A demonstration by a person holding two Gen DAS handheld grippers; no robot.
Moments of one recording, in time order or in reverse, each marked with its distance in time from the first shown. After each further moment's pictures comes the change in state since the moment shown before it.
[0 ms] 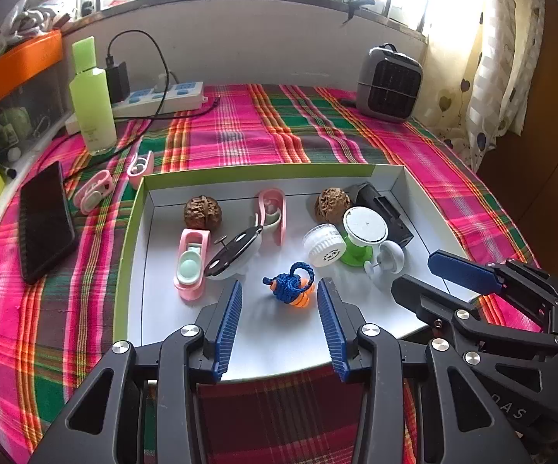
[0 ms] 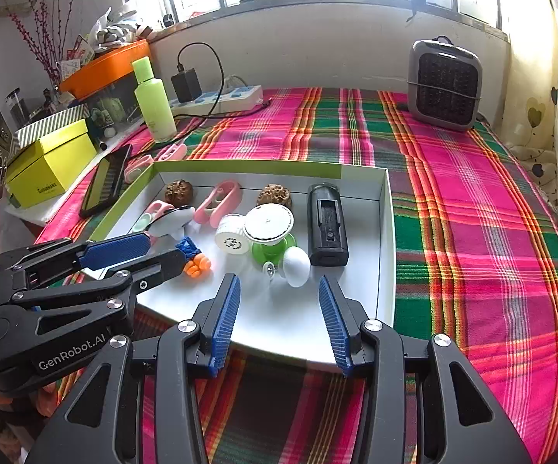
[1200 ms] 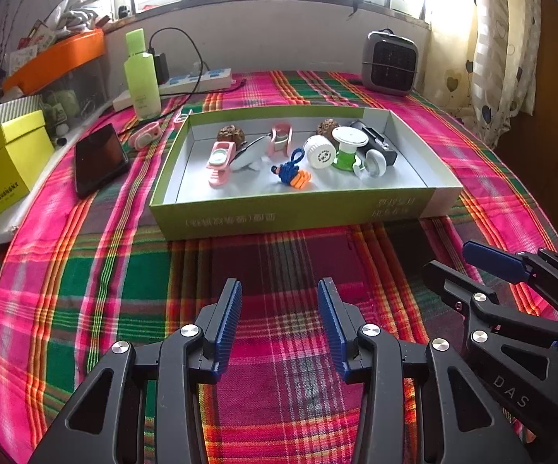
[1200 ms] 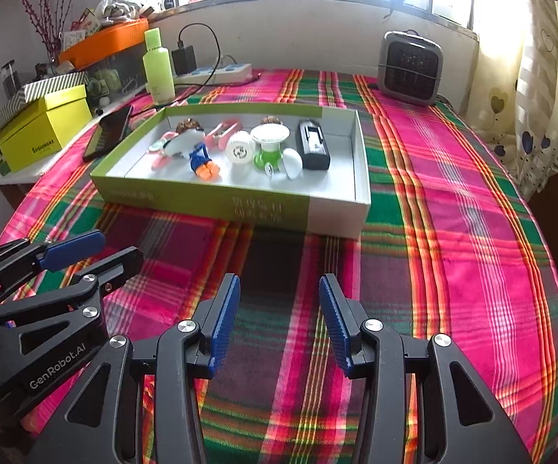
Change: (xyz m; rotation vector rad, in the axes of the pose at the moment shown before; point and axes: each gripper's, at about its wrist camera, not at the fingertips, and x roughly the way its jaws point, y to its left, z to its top) left arm -0.048 -0.020 -0.085 0.000 0.000 0.137; right arm -0.039 0.022 -0.072 -0.022 0.033 -0.121
